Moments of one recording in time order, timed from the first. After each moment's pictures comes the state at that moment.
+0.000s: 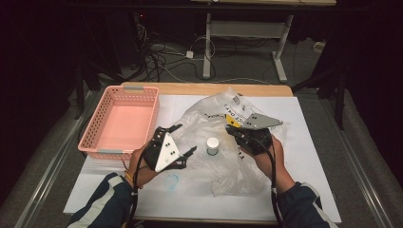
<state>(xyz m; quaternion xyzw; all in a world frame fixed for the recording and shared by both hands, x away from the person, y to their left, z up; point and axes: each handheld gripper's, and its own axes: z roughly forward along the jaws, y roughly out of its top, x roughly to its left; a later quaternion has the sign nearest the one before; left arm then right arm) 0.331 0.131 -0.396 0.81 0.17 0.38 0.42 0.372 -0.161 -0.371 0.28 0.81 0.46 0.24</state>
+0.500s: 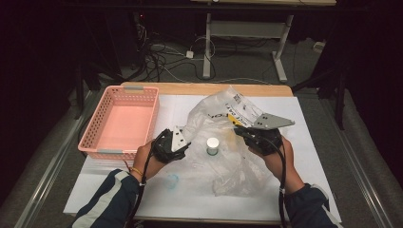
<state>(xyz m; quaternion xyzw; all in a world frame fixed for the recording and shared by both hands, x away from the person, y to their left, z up) 0.372 0.116 -0.429 0.87 0.24 0.30 0.31 0.370 -0.184 -0.369 0.28 0.81 0.46 0.24</state>
